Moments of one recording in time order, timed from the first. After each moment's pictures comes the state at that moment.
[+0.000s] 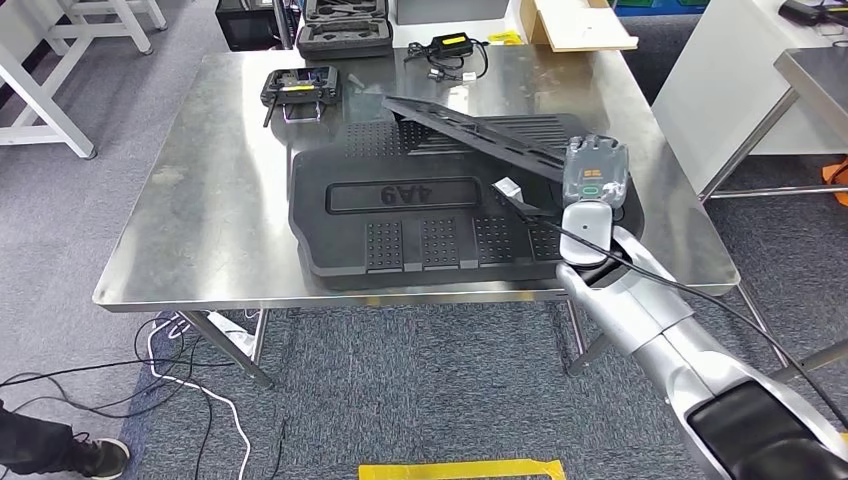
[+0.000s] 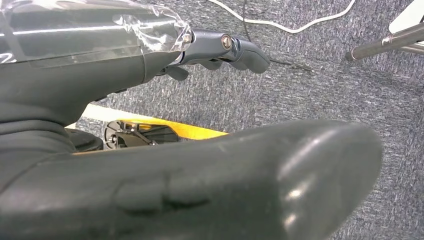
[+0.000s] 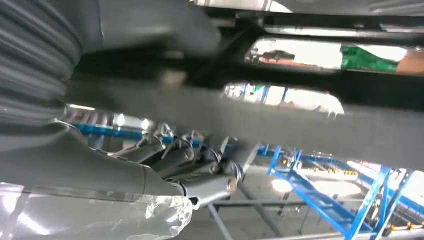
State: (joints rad) left arm -0.24 -0.19 1.42 -0.02 -1.57 0.33 -0.64; right arm -0.68 -0.37 0.39 -1.26 1.25 0.02 0.57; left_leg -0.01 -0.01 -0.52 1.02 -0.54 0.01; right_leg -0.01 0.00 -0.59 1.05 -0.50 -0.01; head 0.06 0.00
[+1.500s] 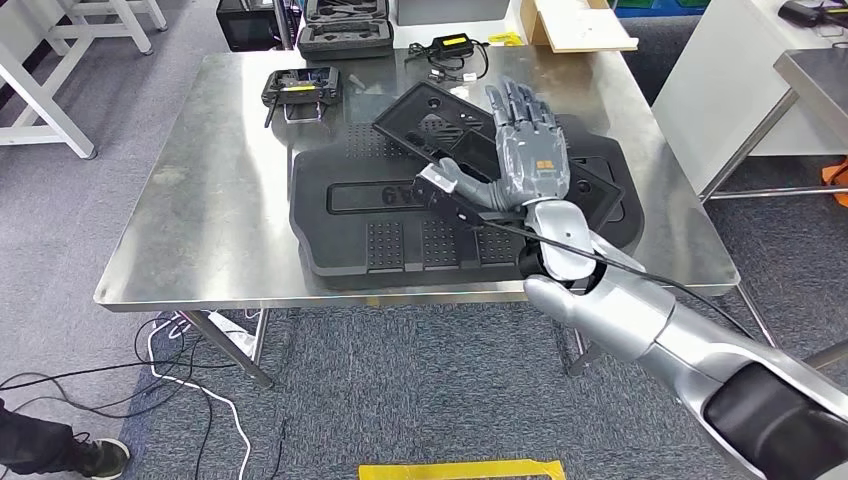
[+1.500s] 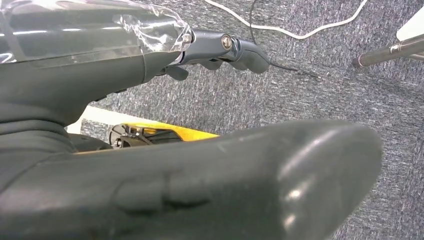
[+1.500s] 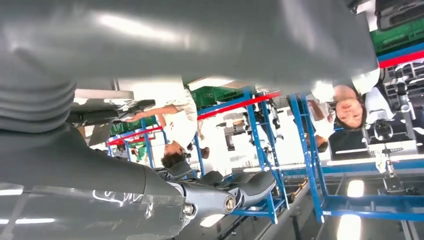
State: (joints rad) left arm -0.22 -0.18 1.43 -0.02 -1.57 0.35 -0.65; right arm -0.80 -0.44 0.75 -1.53 0.73 -0.41 0.57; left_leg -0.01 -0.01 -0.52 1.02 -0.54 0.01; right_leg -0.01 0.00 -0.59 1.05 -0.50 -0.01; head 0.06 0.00
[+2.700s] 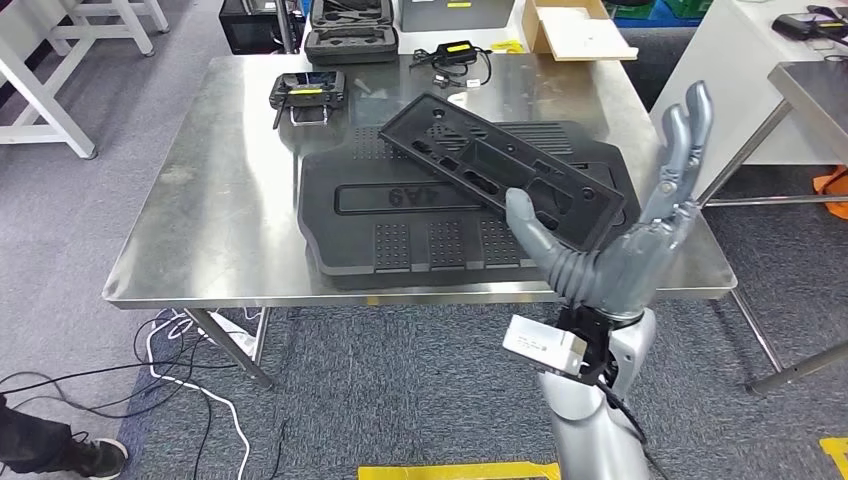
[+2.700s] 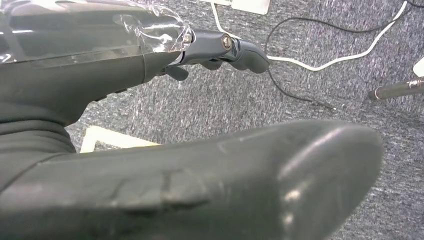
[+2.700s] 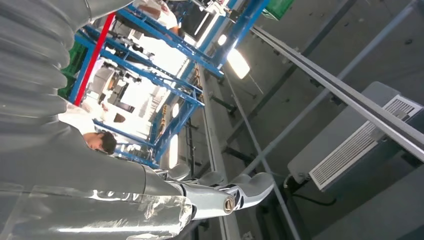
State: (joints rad) left arm -0.20 -0.19 1.46 -0.02 -1.57 0.48 -0.65; right arm -0.18 0.18 0.00 -2.05 0.76 -0.70 -0.55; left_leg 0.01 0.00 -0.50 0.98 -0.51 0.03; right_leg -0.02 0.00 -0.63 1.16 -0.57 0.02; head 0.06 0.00
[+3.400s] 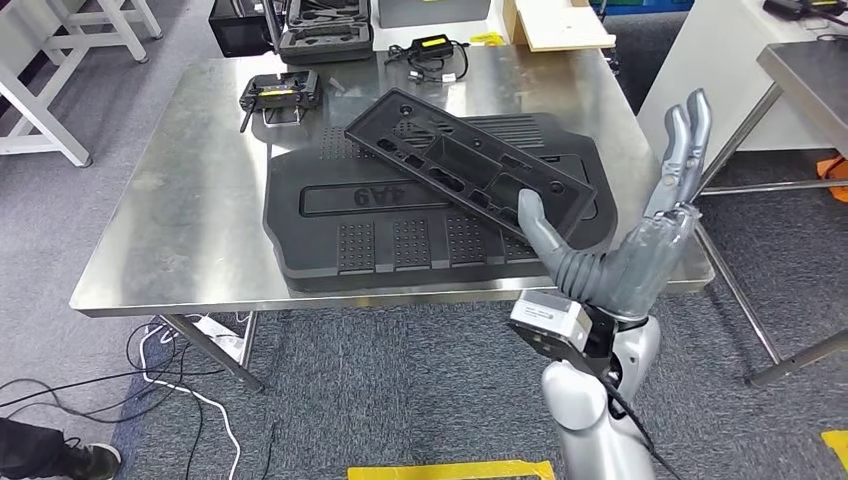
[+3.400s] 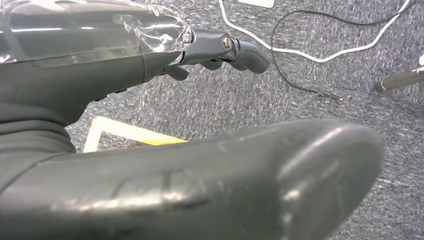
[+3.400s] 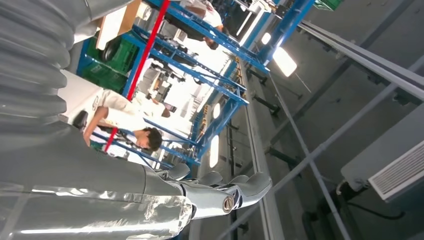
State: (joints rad) left arm -0.19 -0.19 1.46 -0.02 -1.57 0.48 -0.65; right arm -0.14 0.16 -0.01 -2.08 0.84 -0.70 -0.38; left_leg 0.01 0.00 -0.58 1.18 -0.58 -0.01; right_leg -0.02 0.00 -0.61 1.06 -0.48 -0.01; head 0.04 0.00
